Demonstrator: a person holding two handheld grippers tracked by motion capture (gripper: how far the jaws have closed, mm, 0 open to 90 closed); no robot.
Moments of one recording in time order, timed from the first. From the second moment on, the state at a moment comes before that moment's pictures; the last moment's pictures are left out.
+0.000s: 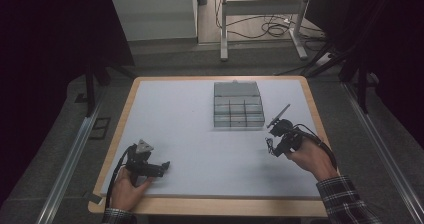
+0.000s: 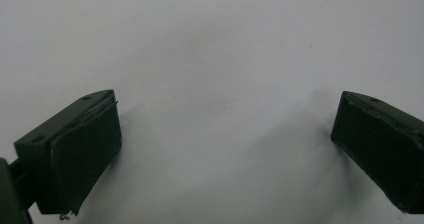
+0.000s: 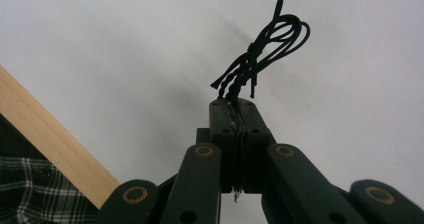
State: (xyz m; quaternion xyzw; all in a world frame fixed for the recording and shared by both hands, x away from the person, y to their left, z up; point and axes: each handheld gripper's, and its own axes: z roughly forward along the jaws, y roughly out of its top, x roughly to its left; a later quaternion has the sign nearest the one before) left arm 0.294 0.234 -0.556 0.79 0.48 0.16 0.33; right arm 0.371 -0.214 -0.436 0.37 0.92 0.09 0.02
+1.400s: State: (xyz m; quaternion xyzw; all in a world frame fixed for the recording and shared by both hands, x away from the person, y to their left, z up) left arm 0.294 0.234 -0.556 0.79 0.48 0.16 0.33; right arm 0.387 -0.202 -0.437 0.37 0.88 0.28 0.11
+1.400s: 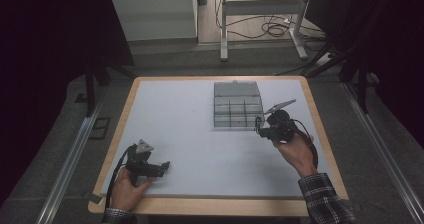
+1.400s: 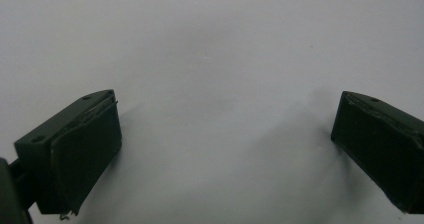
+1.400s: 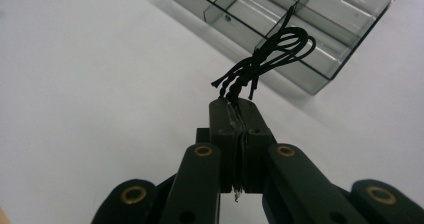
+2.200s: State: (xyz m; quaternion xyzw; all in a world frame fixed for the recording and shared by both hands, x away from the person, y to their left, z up) left arm 0.294 0.234 -0.556 0.79 0.48 0.16 0.33; right arm 0.412 -0.183 -0.443 0.37 0.86 0.32 0.14
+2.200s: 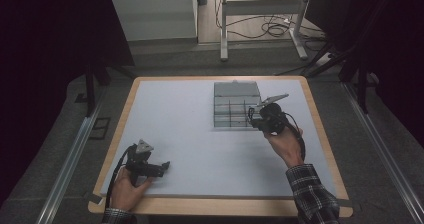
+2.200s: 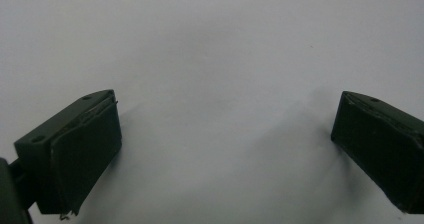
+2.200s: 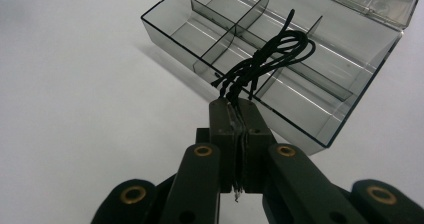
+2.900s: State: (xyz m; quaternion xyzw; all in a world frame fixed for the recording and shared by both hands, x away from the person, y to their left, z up) left arm 0.294 0.234 -0.556 0.79 0.48 0.16 0.33; right arm 0.434 -0.163 -0.457 0.37 0.85 0.34 0.15
